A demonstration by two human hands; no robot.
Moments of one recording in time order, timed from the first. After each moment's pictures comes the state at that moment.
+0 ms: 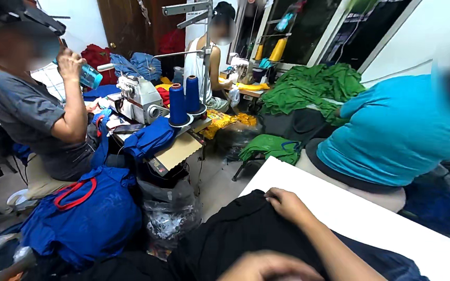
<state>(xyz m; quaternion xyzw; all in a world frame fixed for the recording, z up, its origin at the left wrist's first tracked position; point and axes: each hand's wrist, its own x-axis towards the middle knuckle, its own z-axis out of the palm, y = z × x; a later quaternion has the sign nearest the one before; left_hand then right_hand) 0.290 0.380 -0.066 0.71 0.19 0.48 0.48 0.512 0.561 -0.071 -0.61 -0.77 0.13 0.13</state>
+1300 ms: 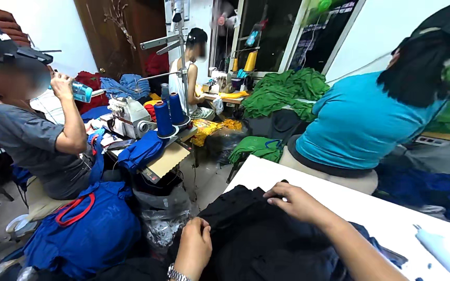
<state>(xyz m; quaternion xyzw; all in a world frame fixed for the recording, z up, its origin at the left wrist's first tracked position) 0.238 0.400 -0.068 0.66 0.62 0.32 0.28 0.542 0.478 -0.002 -0.52 -0.82 0.14 0.20</state>
